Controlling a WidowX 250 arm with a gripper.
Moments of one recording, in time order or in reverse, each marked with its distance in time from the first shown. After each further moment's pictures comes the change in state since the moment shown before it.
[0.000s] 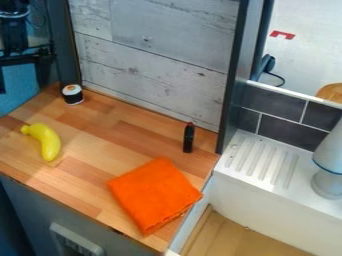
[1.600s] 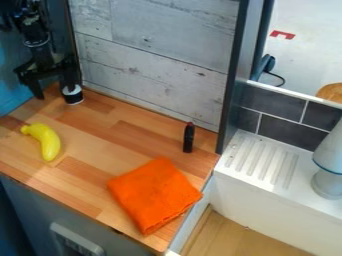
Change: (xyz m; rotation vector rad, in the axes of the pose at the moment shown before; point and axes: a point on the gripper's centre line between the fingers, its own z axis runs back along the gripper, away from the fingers) arm 0.088 -0.064 -0.086 -0.219 -0.027 -0.075
